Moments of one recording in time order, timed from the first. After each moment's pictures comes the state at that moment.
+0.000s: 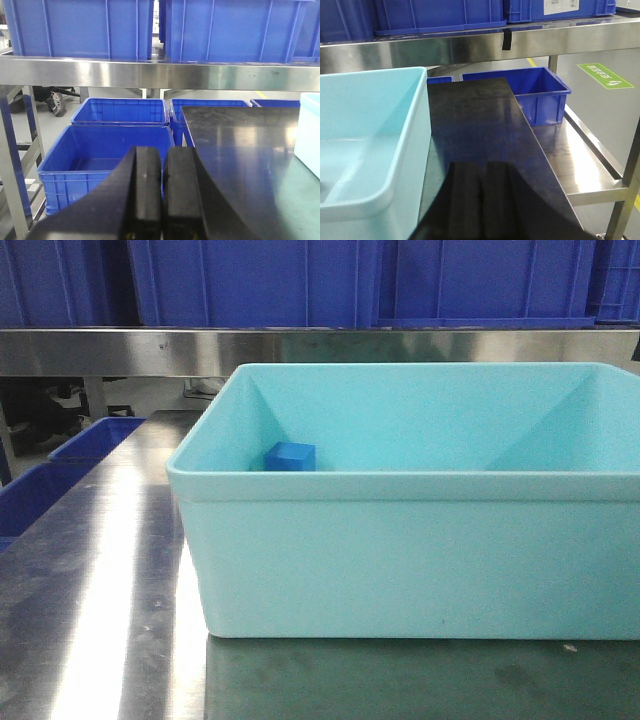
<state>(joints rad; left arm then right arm) -0.08 -0.01 0.01 -0.10 0.08 0.05 -0.11 -0.01 0.03 0.01 0.14 0.09</state>
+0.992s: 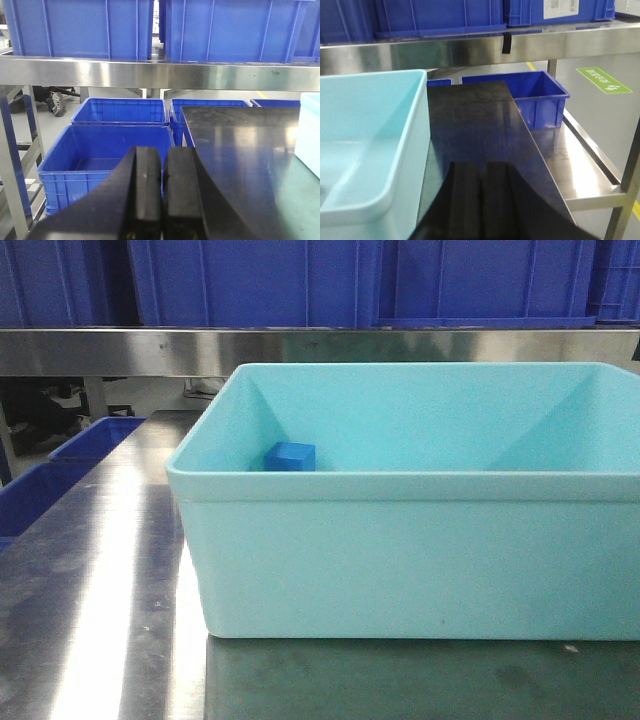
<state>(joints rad) -0.08 -0.01 0.01 -0.10 0.08 0.05 -0.11 -0.01 0.03 0.00 0.12 0.09</state>
